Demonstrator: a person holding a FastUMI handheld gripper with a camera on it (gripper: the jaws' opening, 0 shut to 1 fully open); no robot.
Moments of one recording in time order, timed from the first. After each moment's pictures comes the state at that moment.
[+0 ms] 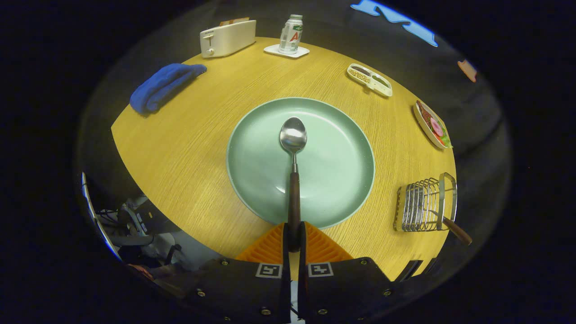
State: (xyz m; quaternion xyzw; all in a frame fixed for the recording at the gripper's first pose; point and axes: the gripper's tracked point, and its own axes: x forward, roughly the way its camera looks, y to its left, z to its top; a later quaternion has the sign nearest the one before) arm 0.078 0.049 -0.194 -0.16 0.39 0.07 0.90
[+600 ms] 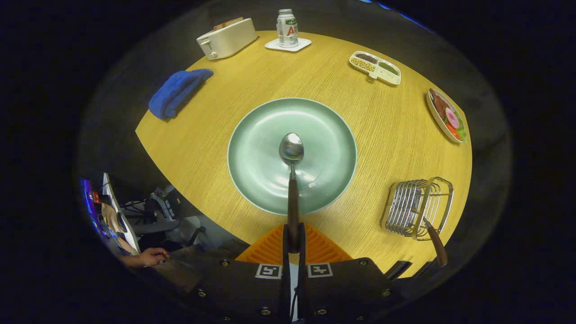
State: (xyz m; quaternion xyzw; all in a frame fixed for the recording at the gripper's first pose) arm 0.057 0.010 -0.142 -0.09 0.48 0.15 0.86
